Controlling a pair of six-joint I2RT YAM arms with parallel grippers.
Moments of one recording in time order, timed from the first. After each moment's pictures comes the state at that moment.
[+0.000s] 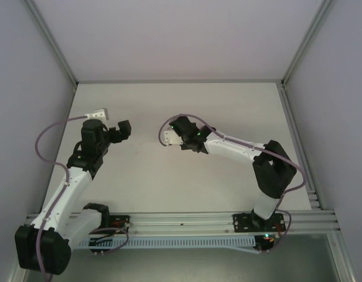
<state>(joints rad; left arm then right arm) -0.22 0.93 0.70 -0.22 -0.08 -0.33 0.87 1.74 1.23 -0.38 0.42 -1.01</state>
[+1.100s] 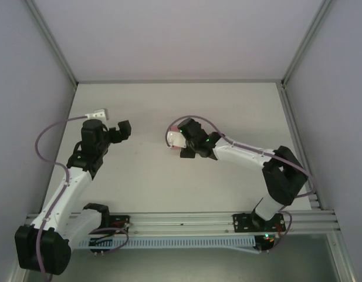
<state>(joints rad) -0.22 0.93 0.70 -0.22 -0.08 -0.33 0.85 1.61 1.11 -0.35 0.23 -0.79</state>
